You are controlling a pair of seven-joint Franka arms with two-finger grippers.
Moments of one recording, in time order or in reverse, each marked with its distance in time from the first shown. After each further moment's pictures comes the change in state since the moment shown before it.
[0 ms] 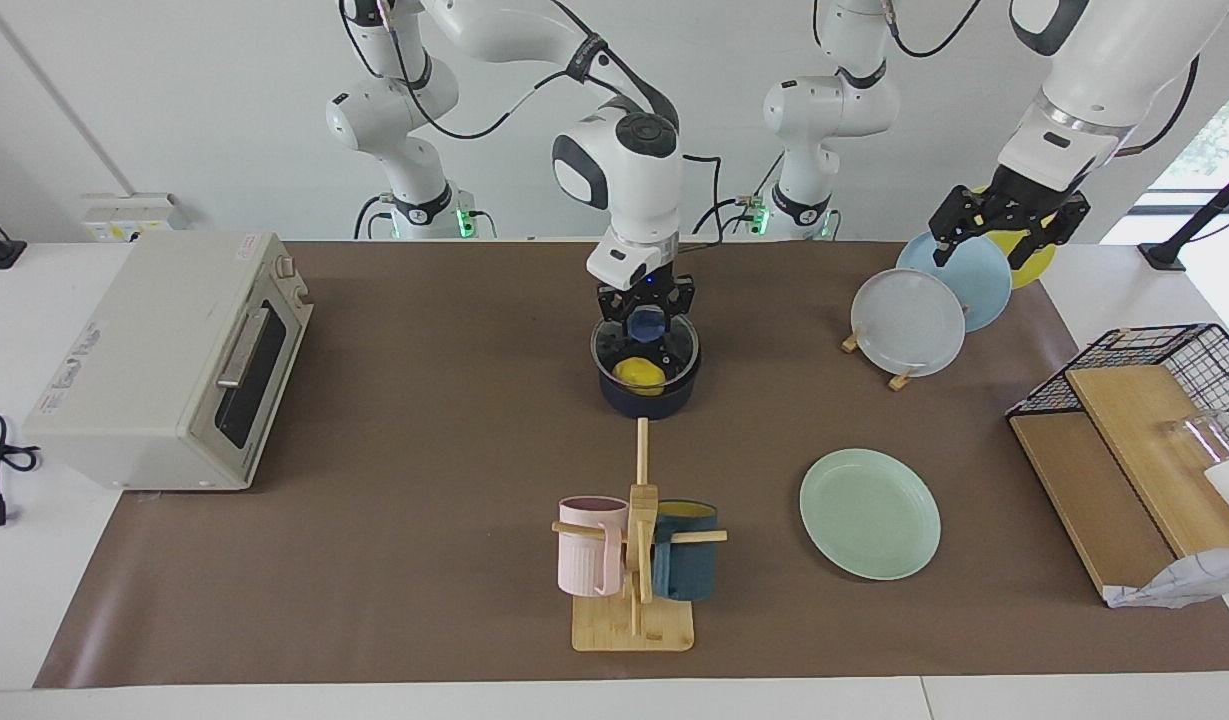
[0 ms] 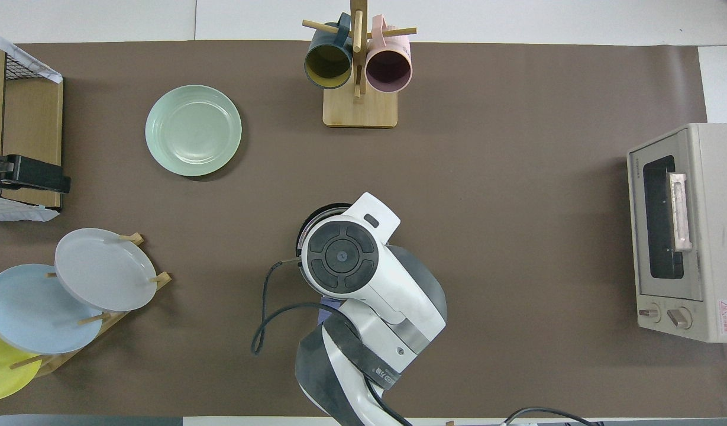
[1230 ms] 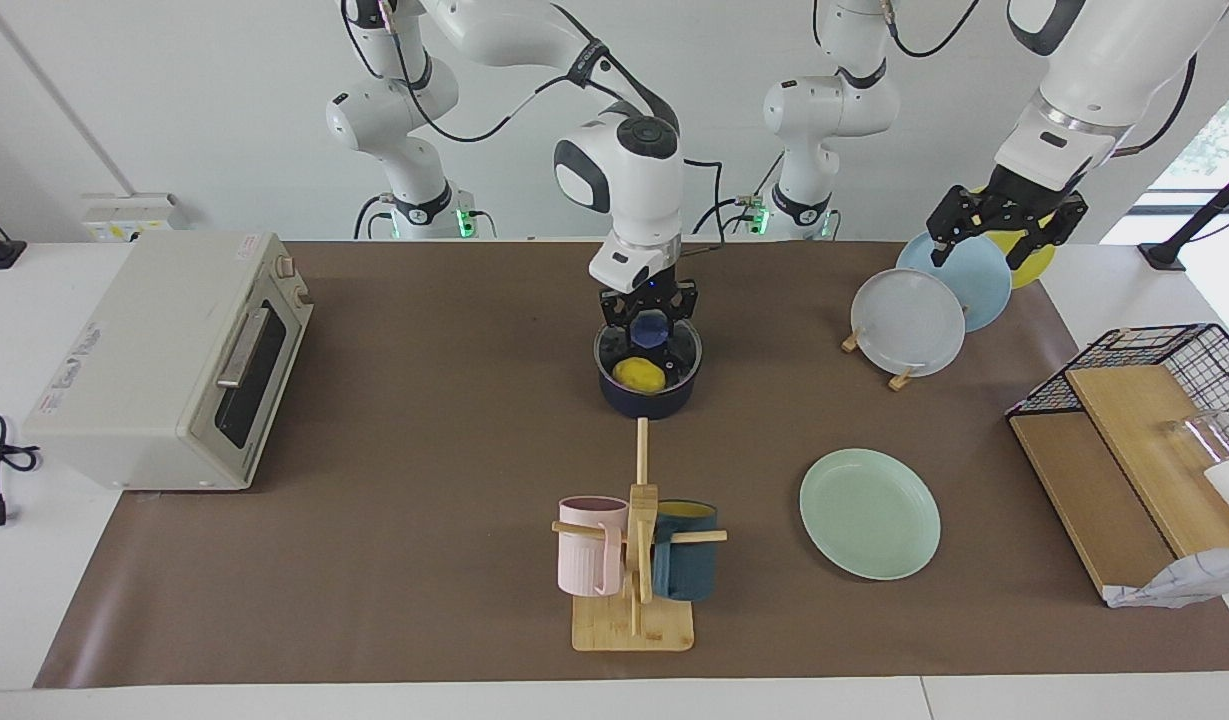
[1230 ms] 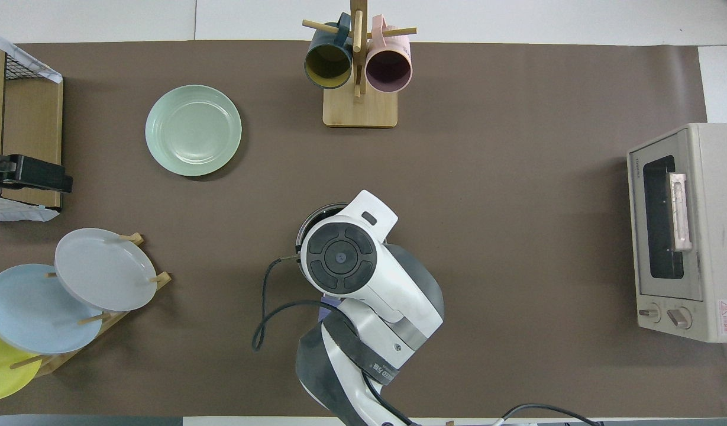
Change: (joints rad) left arm 0.000 0.000 -0.004 0.000 0.000 0.002 0.000; right arm 0.001 0.015 -0.002 0.000 -0.027 0.045 0.000
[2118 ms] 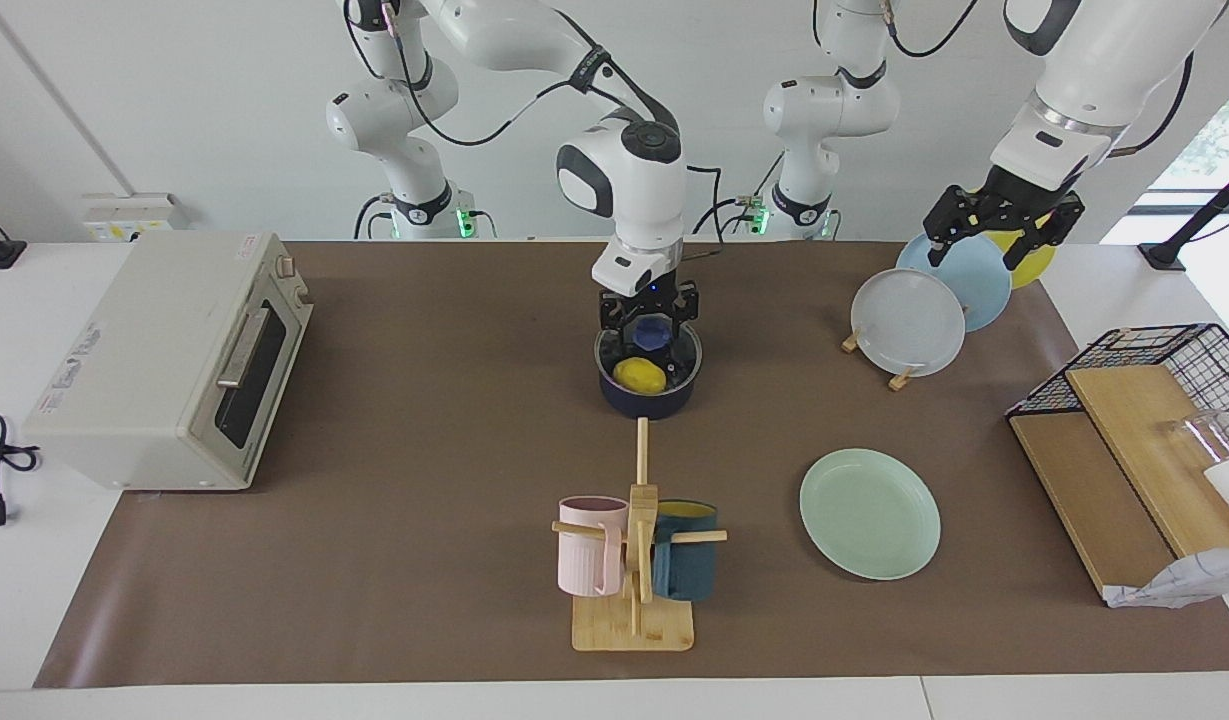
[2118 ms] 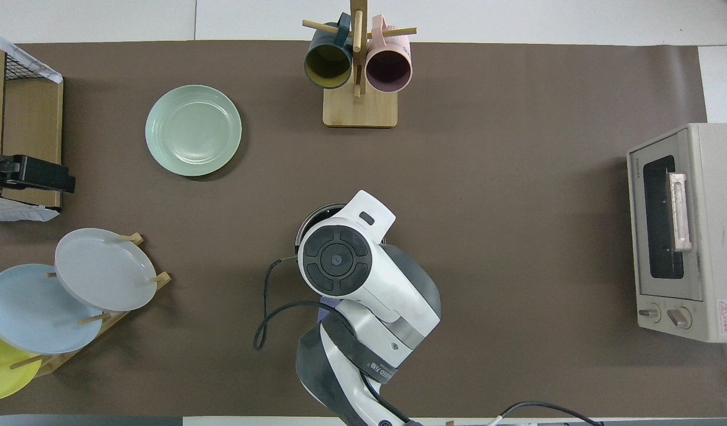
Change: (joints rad) left arm -0.001 0.000 -0.005 0.000 0.000 0.000 0.000; right arm 0.004 0.010 -0.002 -0.001 -0.020 0.010 0.000
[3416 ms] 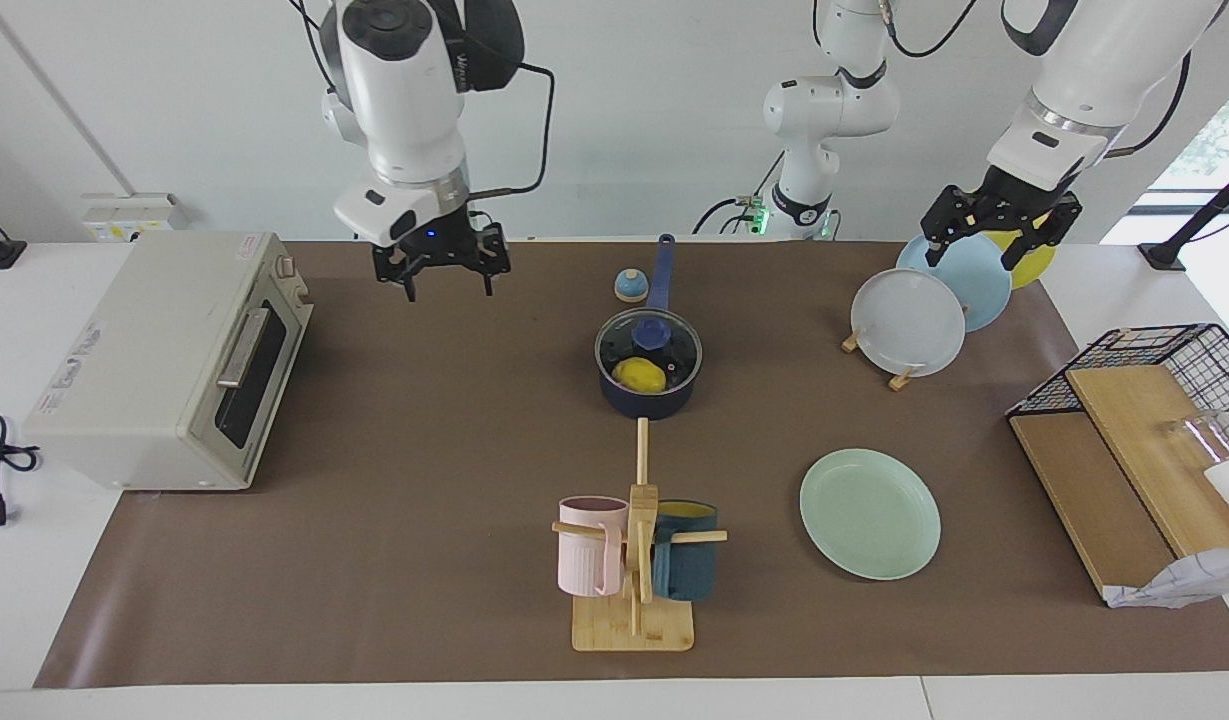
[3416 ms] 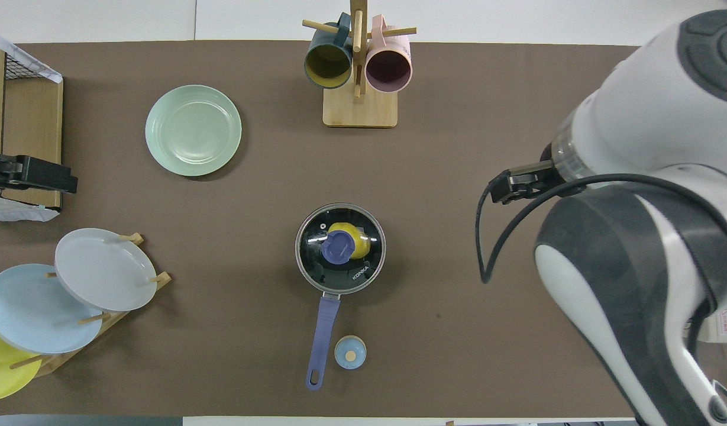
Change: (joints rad) left arm 0.000 0.000 -0.004 -0.001 0.000 0.000 0.000; right arm -0.452 -0.211 -0.021 0.252 -0.002 -0.630 -0.526
